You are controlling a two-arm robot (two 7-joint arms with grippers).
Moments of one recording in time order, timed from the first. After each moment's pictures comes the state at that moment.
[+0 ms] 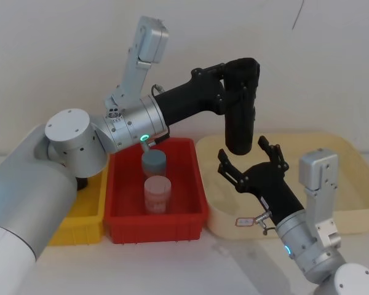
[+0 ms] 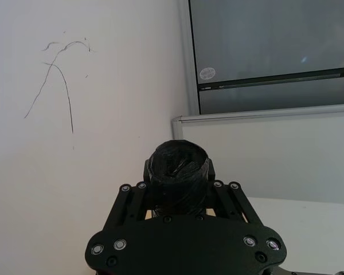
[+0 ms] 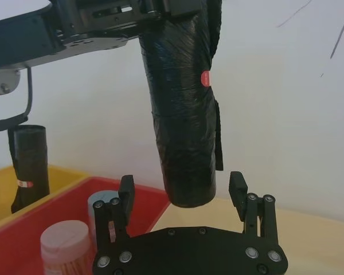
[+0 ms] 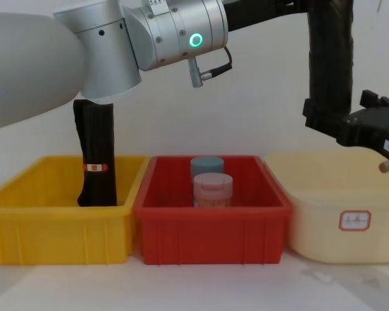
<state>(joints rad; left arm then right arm) -0.96 -0.02 0.53 -0.83 -0.54 -0.17 -0.91 0.19 0.15 -0.19 -1.48 0.15 -0.24 0.21</state>
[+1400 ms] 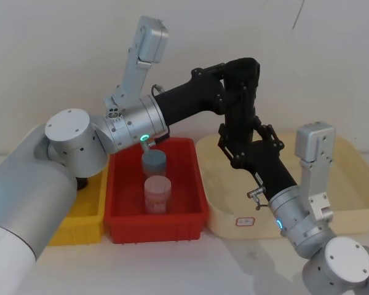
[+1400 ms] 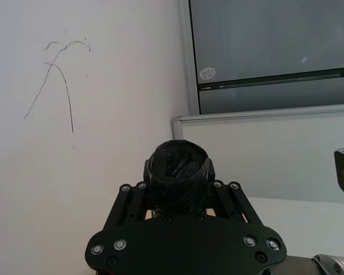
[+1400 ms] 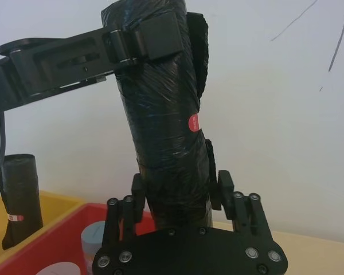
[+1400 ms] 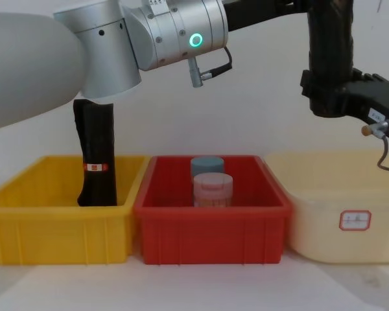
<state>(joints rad) -0.96 -0.02 0.53 -0.83 -0.54 -0.17 -0.91 0.28 0.10 -0.18 -1.43 0.16 -0.20 0.21</state>
